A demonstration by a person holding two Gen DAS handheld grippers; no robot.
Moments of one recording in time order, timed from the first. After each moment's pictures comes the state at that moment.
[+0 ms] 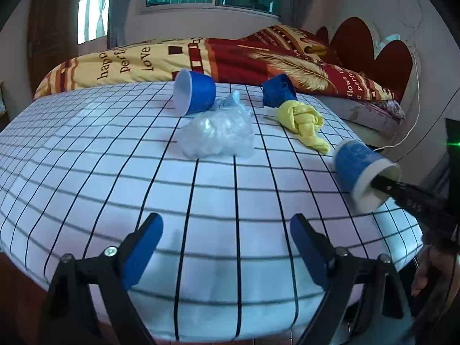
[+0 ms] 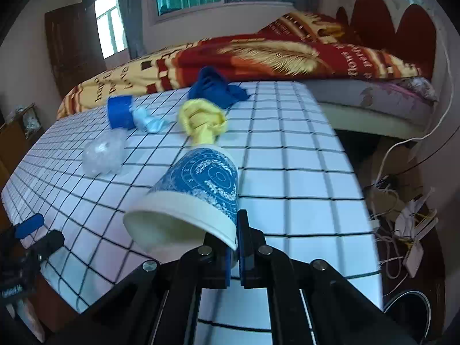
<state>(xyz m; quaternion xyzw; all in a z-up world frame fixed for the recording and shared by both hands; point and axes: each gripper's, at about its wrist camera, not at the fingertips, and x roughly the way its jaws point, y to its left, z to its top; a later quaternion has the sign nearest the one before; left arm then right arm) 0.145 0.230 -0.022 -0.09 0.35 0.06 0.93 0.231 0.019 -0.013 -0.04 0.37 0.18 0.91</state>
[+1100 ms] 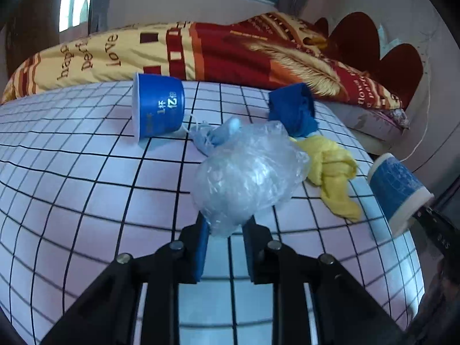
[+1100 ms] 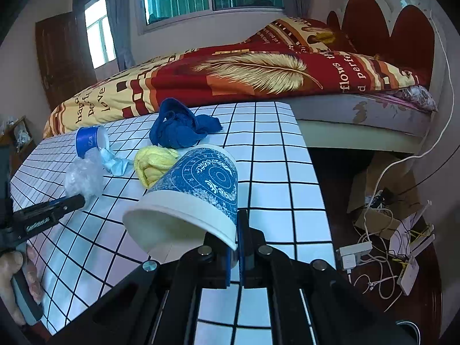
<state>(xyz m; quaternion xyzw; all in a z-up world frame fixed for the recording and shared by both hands) 0.250 0.253 -0.019 -0.11 0.38 0.02 0.92 0.308 0.005 0.004 -0.03 0.36 0.16 0.92</state>
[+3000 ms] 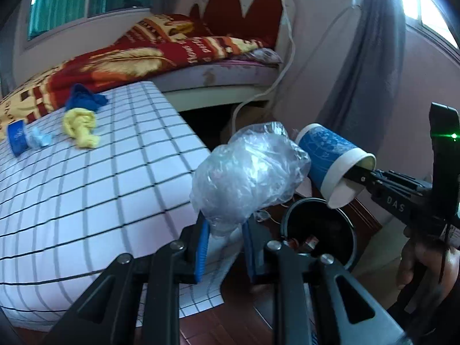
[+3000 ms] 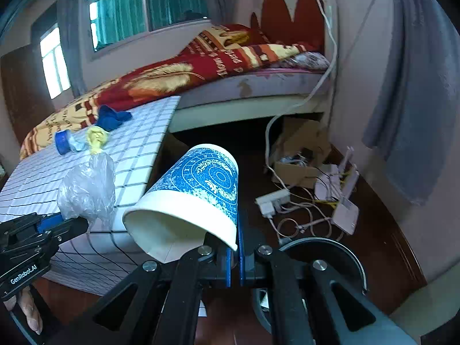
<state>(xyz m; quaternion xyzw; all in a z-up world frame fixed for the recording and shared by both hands) 0.120 -0.007 0.002 0.01 0.37 -0.20 0.91 0.116 -0.226 0.004 0.03 0.35 0.03 0.94</state>
